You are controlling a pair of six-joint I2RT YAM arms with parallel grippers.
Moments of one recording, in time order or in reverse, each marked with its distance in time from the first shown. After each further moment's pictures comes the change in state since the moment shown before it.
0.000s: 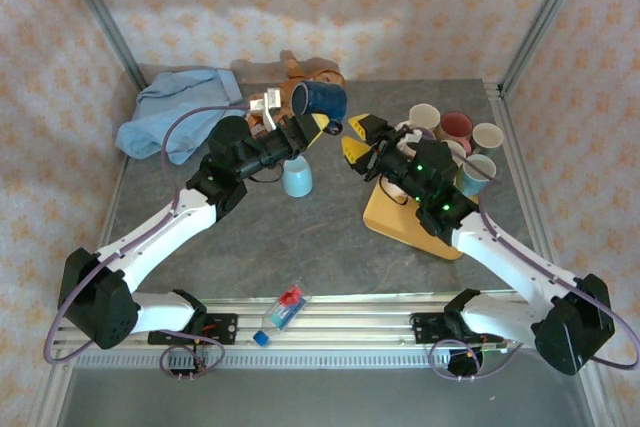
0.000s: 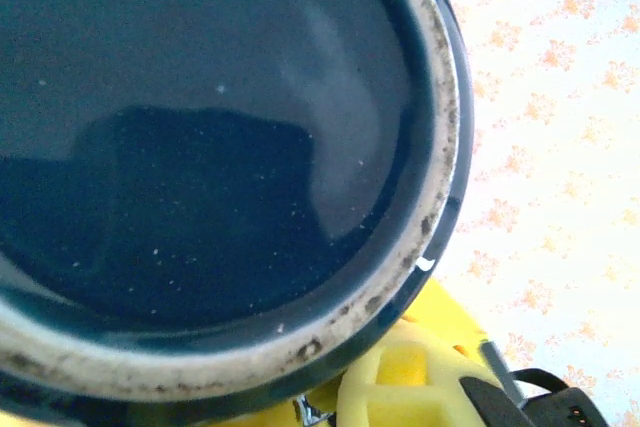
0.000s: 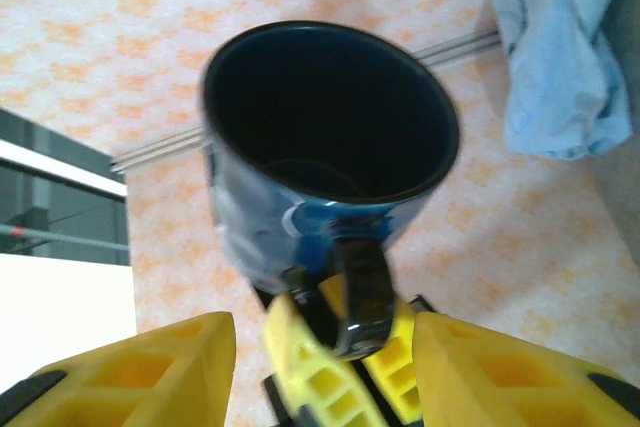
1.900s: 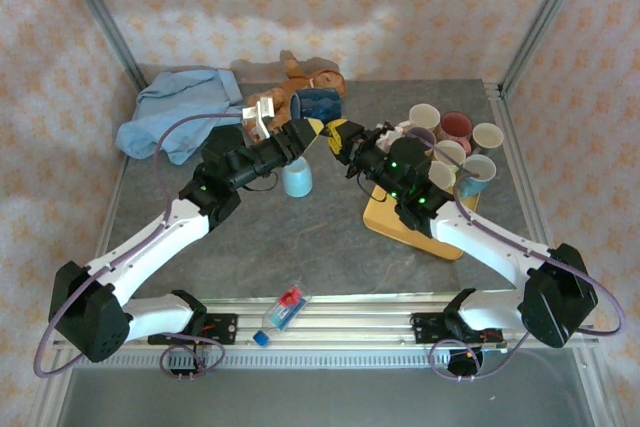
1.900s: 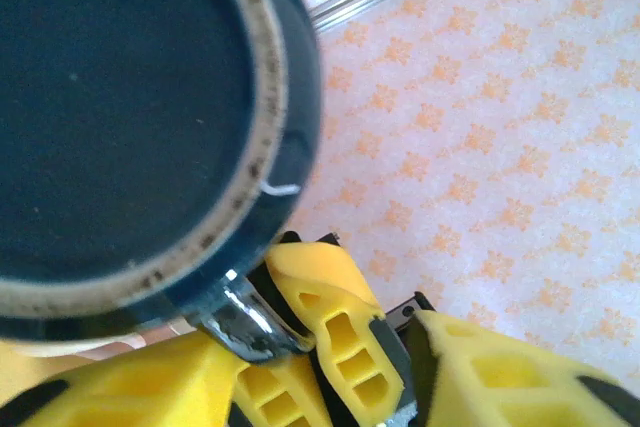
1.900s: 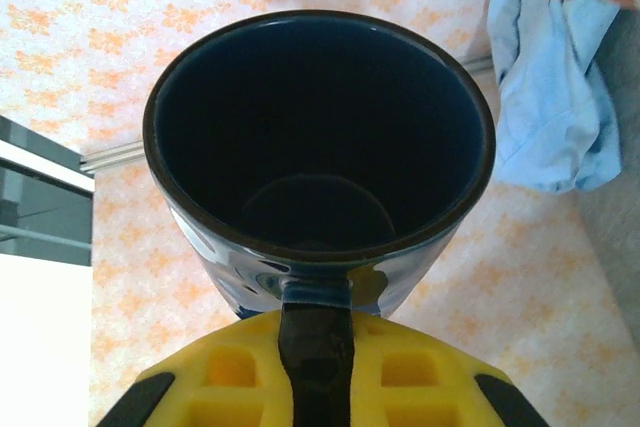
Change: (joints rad) left arm -0.006 -0.080 -0.068 -0.035 -0.041 0.037; right arm 0.077 0.162 0.046 0.078 0.109 -0.101
